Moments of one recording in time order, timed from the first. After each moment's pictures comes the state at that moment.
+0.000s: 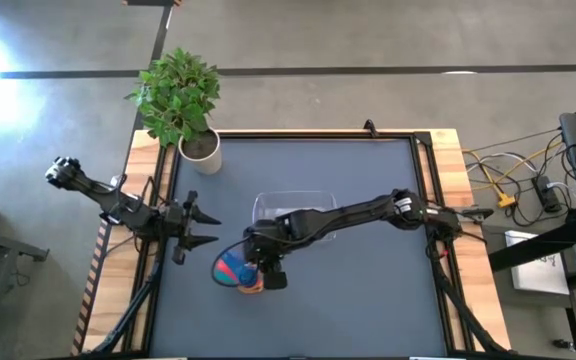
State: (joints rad) left arm -0.51 0.40 0.31 0.00 -0.43 -0.14; right arm 0.18 2.30 2.16 -0.82 -0.13 0.02
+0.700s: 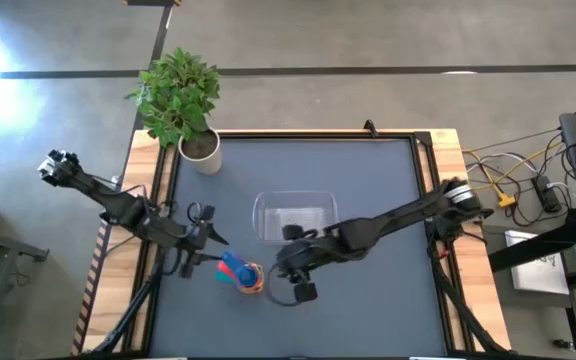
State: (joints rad) left arm -0.51 0.80 0.64 -0.44 -0.25 -0.14; right arm 0.30 1.89 1.58 -0.44 0.04 0.08
